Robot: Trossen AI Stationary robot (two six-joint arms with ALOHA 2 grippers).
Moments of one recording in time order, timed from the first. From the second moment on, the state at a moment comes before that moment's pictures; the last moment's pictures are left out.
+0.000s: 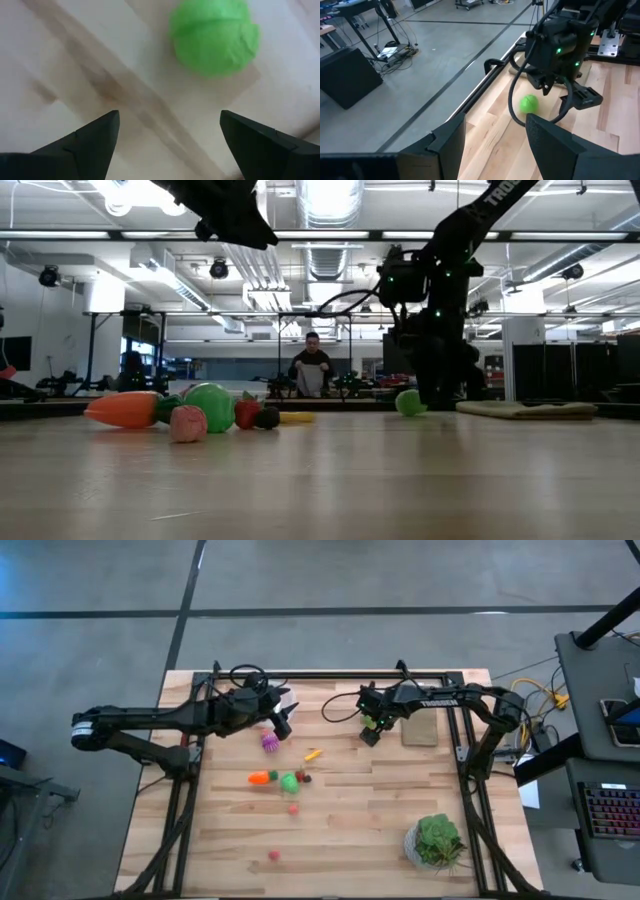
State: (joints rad) left arm 0.13 1.13 0.95 -0.17 -0.50 0.00; right arm -0.42 1.74 1.06 -0.71 0.05 0.29
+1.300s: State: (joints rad) left arm 0.13 1.13 0.95 -0.18 -0.50 -0.02; right arm -0.48 2.14 1.61 -0.96 0.11 0.11
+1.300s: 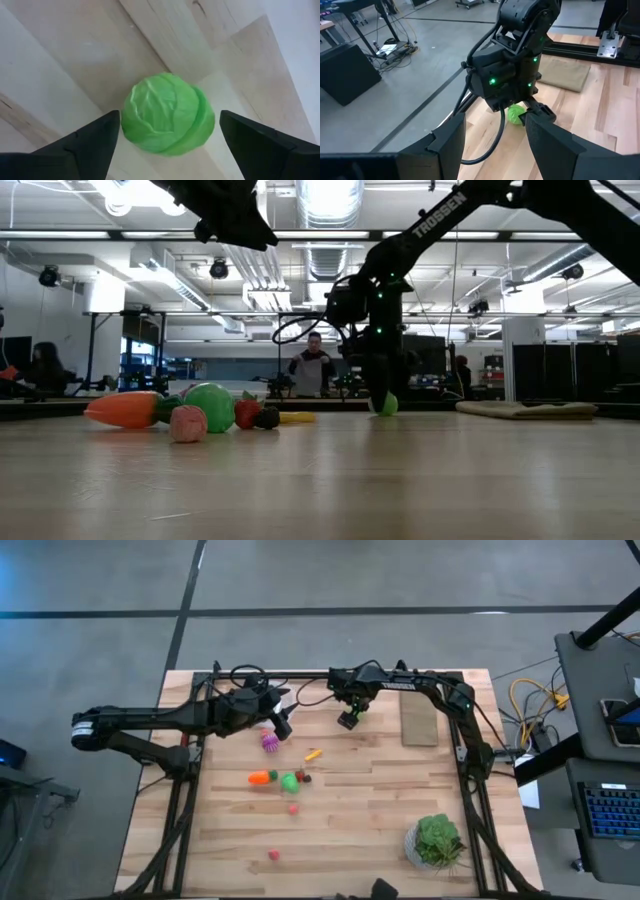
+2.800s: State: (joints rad) left arm 0.13 1.13 0.95 -0.20 -0.50 -0.02; right arm -0.48 2.14 1.61 -0.94 0.05 0.16
